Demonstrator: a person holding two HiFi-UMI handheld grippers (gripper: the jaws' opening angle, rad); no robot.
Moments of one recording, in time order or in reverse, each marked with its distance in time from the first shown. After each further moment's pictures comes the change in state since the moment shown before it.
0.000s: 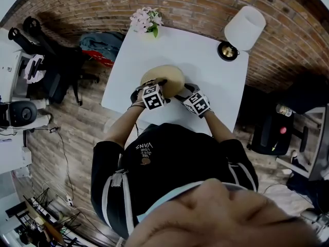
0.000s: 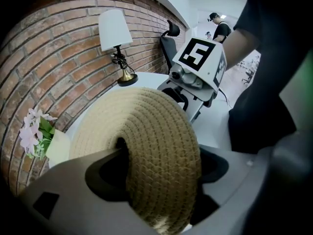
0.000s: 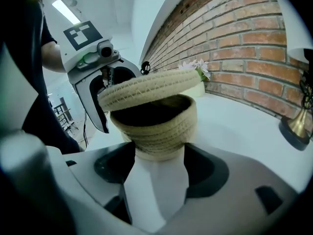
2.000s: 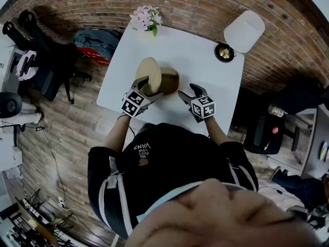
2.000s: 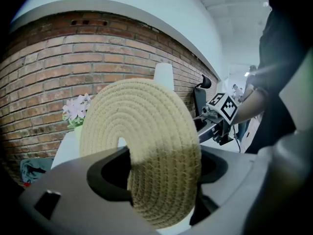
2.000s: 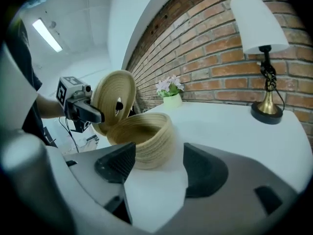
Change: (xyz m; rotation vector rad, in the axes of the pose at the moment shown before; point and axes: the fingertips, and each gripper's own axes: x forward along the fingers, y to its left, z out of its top) left arm -0.087 0.033 -0.001 -0.391 -0.525 0.207; right arm -0.052 -0.019 0.021 0.265 -0.173 -0.137
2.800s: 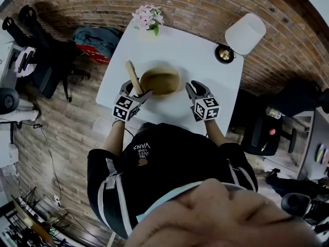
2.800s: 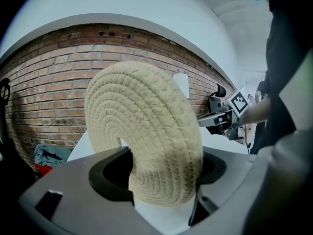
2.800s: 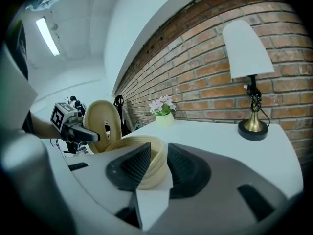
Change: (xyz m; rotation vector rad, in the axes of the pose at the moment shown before) left arm -0.046 0.033 -0.019 -0.114 -0.099 0.164; right arm -0.030 -0.006 0.053 0.021 -0.178 -0.109
